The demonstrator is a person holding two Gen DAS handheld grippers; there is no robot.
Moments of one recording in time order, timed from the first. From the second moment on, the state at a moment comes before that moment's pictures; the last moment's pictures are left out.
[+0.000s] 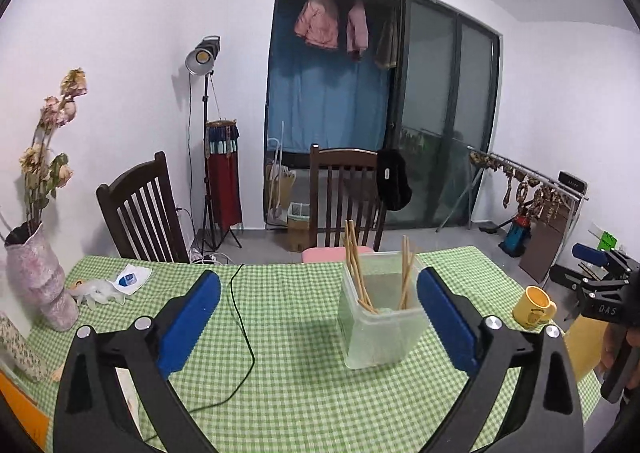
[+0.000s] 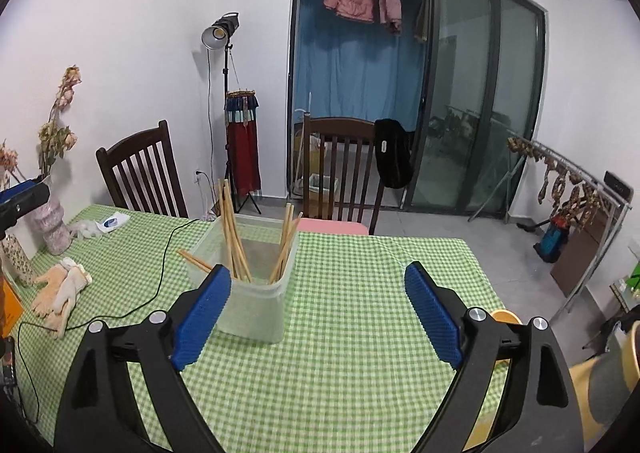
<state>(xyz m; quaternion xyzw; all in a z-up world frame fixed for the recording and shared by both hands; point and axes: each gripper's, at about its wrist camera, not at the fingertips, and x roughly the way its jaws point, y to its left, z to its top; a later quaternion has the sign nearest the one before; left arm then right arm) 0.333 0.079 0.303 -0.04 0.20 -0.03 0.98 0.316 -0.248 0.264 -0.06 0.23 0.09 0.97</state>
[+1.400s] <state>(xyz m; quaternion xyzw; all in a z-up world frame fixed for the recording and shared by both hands) 0.001 0.005 0.055 0.01 0.16 -0.01 0.99 0.019 -0.215 0.071 -0.02 0.16 0.04 0.99</state>
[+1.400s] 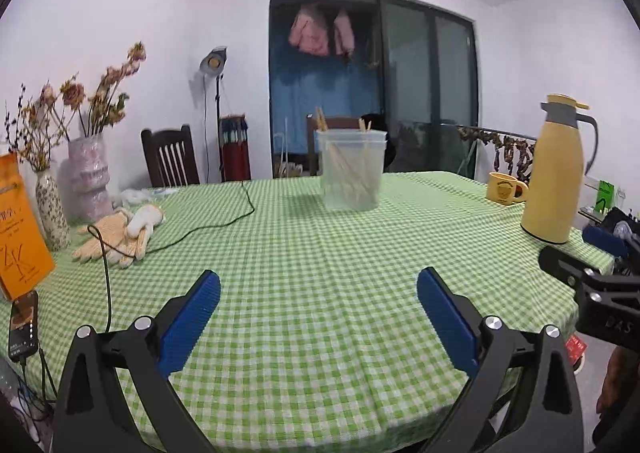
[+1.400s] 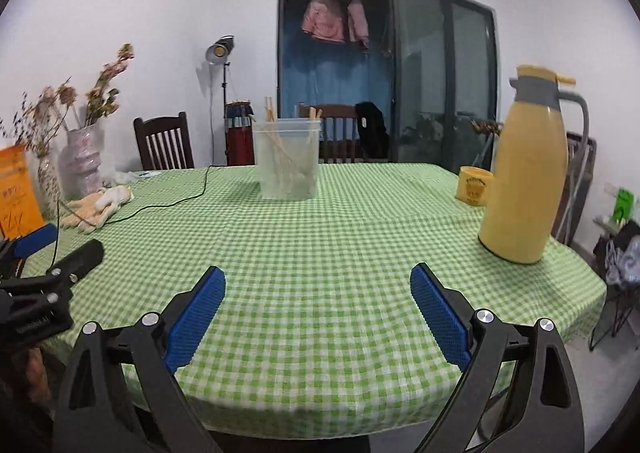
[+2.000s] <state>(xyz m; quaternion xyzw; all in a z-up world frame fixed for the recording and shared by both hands) 0.002 0.016 0.067 0.00 0.15 0.00 0.99 0.006 -0.216 0.070 -0.02 0.15 0.07 0.99</state>
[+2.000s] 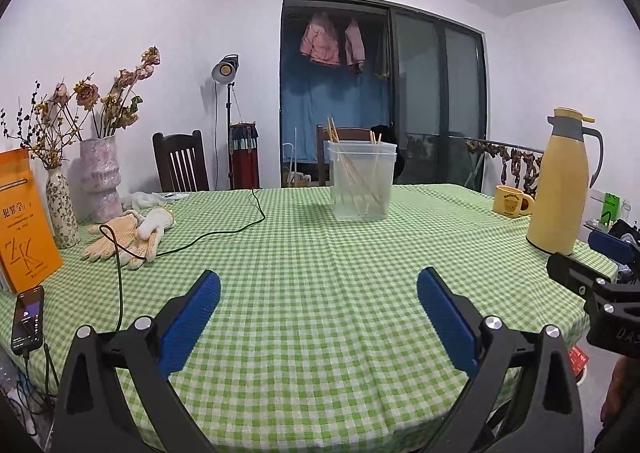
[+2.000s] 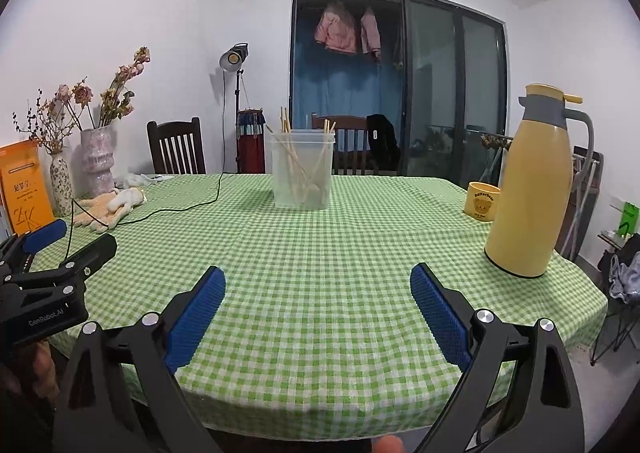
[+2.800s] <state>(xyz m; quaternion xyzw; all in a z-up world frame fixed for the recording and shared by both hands) 0.000 0.009 0.076 0.01 0.13 0.00 0.99 0.005 -0.211 0.071 -0.03 0.15 0.06 0.99</state>
